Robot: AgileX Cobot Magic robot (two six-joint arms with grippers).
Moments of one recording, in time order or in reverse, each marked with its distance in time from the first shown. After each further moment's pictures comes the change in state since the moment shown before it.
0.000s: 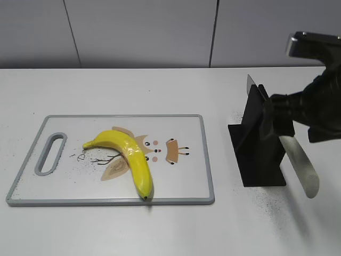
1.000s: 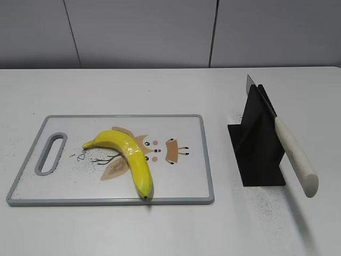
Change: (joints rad) left arm 0.000 0.000 0.000 0.001 -0.001 0.000; right arm 0.000 -0.991 0.267 0.021 0.274 -0.414
